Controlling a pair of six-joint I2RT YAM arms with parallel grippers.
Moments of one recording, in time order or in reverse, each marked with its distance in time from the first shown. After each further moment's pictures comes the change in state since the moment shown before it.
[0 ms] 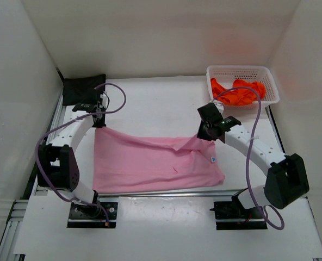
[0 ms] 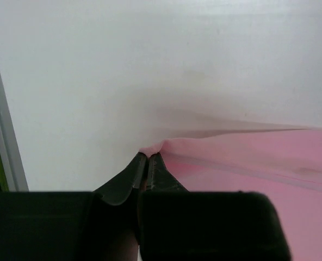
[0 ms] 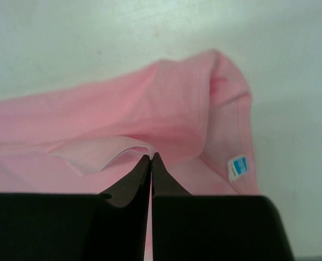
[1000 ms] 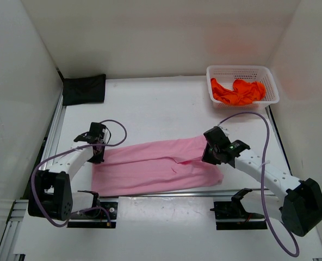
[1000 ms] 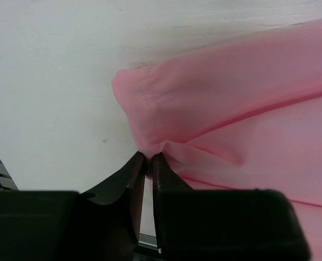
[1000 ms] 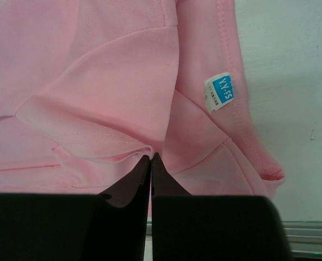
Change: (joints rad) left arm -0.039 -0.264 -0.482 0.000 -0.049 0.000; right arm 0.050 -0.254 -0.315 0.007 -0.089 0.114
